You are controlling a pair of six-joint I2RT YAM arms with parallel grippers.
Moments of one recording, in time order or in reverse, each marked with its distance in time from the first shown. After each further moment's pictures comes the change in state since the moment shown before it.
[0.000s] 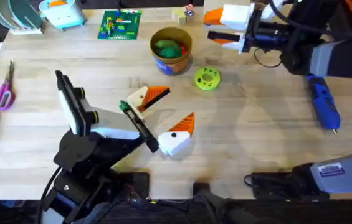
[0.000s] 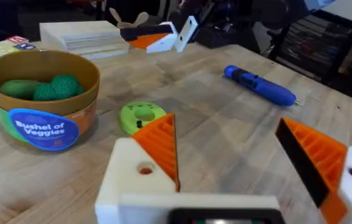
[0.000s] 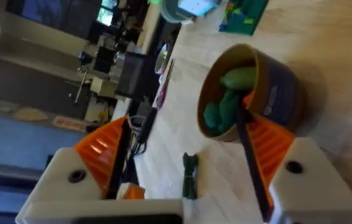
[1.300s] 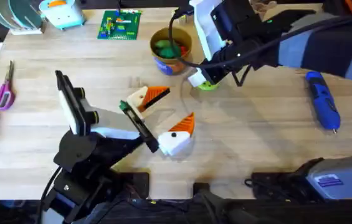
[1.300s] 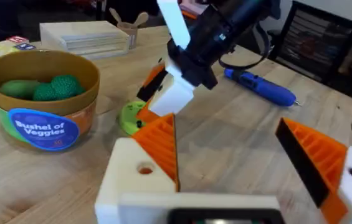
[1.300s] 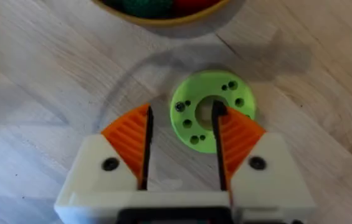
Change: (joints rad) left arm 0.000 0.000 0.000 0.000 0.000 0.000; right arm 0.436 -0.032 0.288 -1.148 0.970 -0.987
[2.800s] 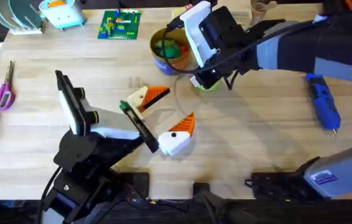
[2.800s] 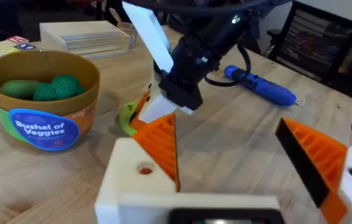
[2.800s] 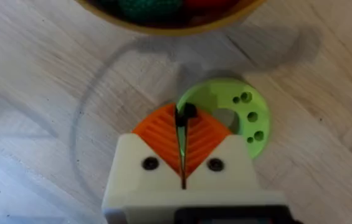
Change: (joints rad) left arm 0.000 0.000 0.000 0.000 0.000 0.000; right arm 0.029 0.111 0.006 0.046 0.026 -0.007
